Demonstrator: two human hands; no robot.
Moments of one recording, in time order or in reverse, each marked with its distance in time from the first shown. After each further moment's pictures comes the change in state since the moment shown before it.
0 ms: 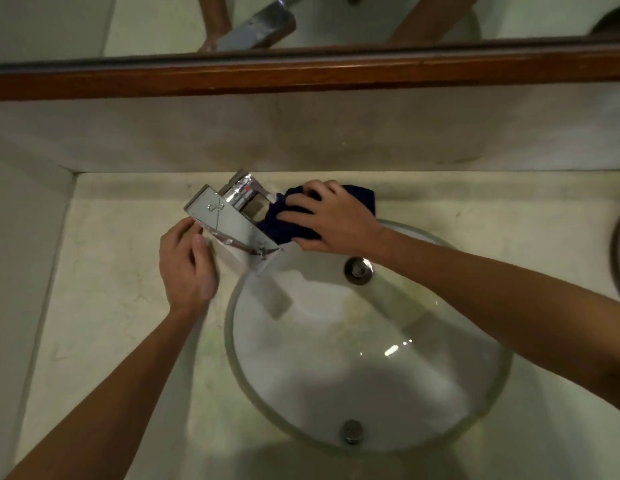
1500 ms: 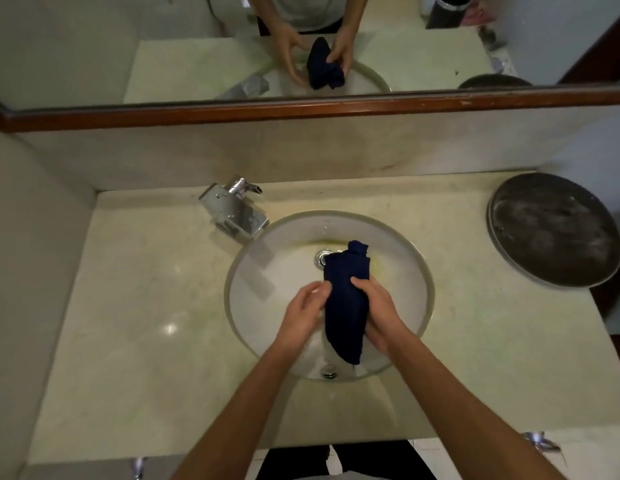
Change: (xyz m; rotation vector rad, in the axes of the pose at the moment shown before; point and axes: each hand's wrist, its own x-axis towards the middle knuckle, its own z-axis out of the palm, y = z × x) left_hand -0.186 0.159 -0.018 -0.776 -0.867 -0.559; right_hand -0.152 -0.184 -0.117 1.756 0.516 1.591
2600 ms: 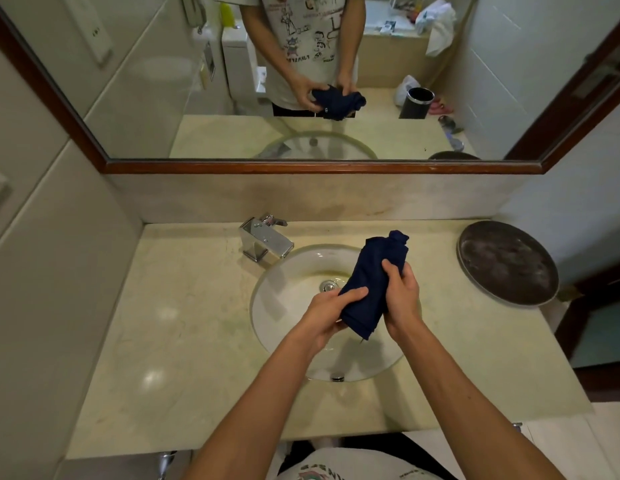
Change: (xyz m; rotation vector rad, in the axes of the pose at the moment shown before) left_hand -0.080 0.070 0.006 -0.196 -0.257 -0.024; right_hand -0.090 -0.060 0.052 -0.020 0.279 -0.441
